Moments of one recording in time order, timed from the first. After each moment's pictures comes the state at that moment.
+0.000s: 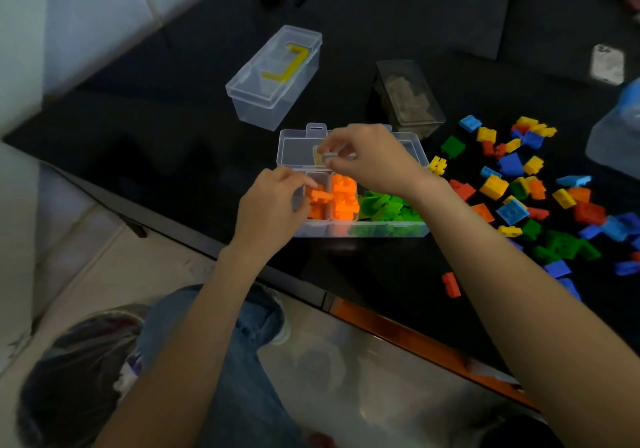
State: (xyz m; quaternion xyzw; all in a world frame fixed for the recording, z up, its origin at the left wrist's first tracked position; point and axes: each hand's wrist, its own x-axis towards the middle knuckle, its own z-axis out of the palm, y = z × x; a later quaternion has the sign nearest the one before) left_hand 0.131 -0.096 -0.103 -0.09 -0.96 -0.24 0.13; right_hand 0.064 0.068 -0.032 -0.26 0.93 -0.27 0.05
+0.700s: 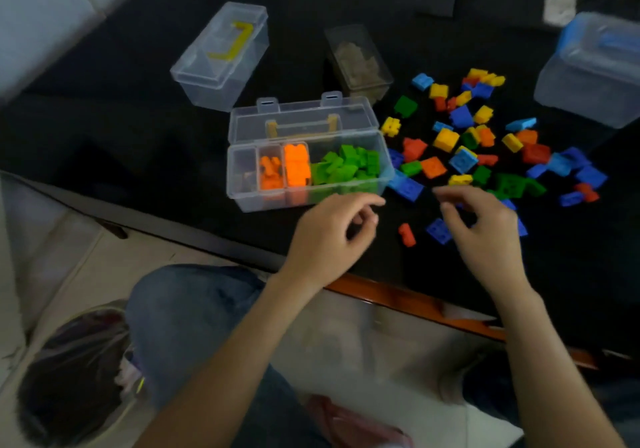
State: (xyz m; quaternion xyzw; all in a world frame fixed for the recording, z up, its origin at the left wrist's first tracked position) left_hand 0.202 0.020 -0.099 -0.24 -0.87 -0.42 0.13; right_hand 0.213 0.237 -0.094 0.01 0.92 -0.36 -0.14
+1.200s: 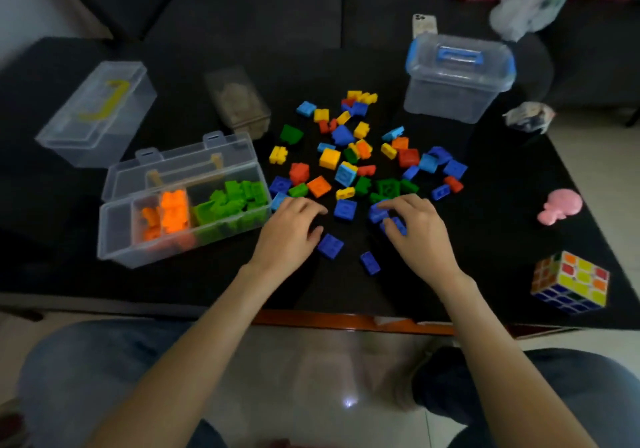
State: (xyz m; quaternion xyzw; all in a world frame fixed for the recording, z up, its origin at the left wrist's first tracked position) left_hand 0.154 0.129 -0.125 -0.30 -0.93 -0.22 0.05; right_hand 0.222 0.339 -0.112 0.05 0.96 -0.26 -0.12
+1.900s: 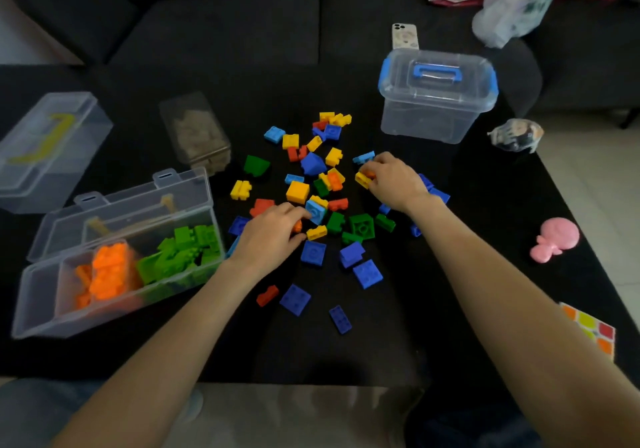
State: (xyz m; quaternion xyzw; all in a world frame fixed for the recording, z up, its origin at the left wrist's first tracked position) left_hand 0.078 0.179 -0.128 -0.31 -0.94 -0.13 -0.01; right_hand 0.062 0.423 -0.103 0.03 0.99 -0.12 0.09
